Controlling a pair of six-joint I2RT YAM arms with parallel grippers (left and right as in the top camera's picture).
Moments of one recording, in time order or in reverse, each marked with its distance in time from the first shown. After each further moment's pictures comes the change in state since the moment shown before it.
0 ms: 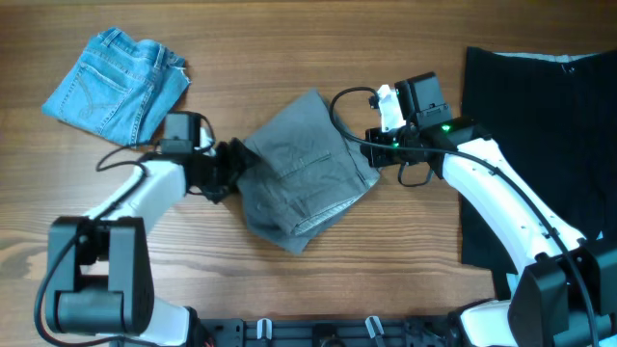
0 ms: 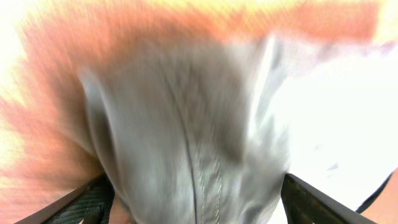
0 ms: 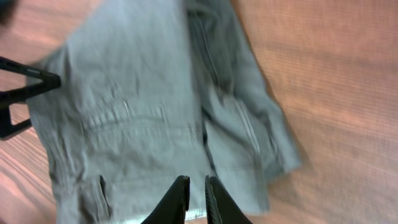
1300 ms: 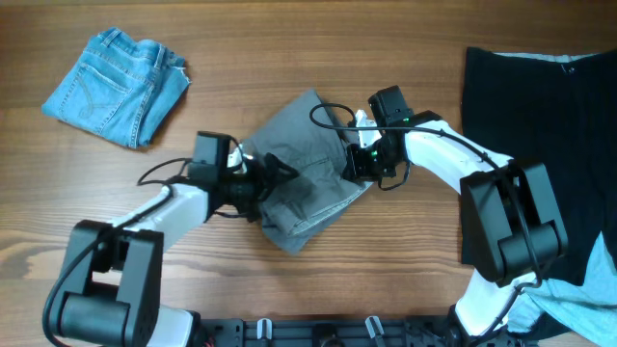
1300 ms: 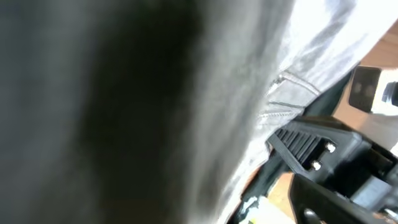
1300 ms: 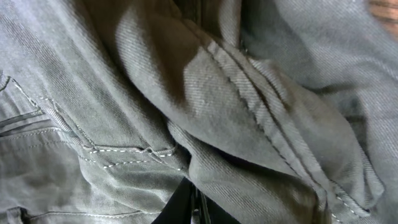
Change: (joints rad) left arm -0.195 -0.039 -0.193 0.283 0.212 -0.213; right arm 0.019 0.363 0.017 0.031 -0.155 0.028
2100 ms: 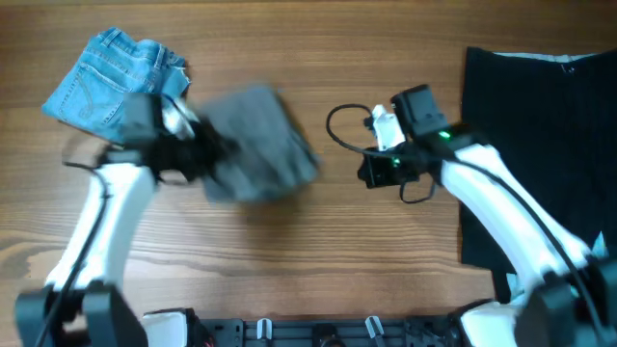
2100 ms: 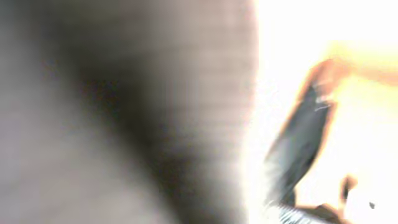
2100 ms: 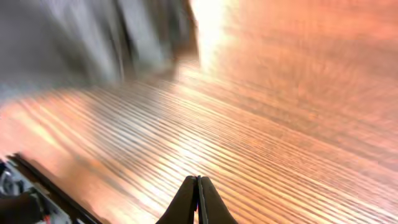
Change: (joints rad) left arm 0.288 -0.182 0.356 -0.490 -0.041 0.287; right arm 0.004 -0.432 -0.042 -0.213 0.058 -0.027
